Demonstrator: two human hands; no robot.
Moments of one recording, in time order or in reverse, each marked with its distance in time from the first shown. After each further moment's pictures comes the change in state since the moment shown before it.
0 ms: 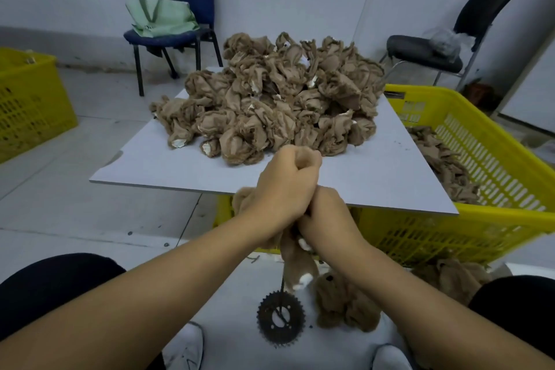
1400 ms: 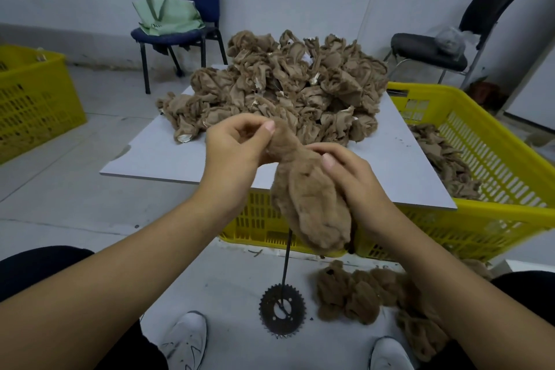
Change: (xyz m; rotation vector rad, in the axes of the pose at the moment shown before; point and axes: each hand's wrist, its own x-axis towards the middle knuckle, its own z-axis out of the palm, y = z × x) left_hand -0.029 0.026 -0.062 -0.479 0.258 0.184; right_hand -0.005 -0.010 -0.058 0.535 0.034 -0.199
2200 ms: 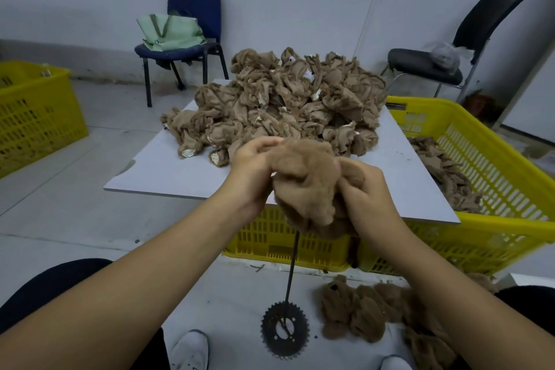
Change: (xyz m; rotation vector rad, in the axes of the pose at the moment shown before) left_hand 0.020 -0.003 0.011 -0.127 -0.127 -0.410; right_hand 0.007 -0.008 0.003 -0.090 0.146 -0.153
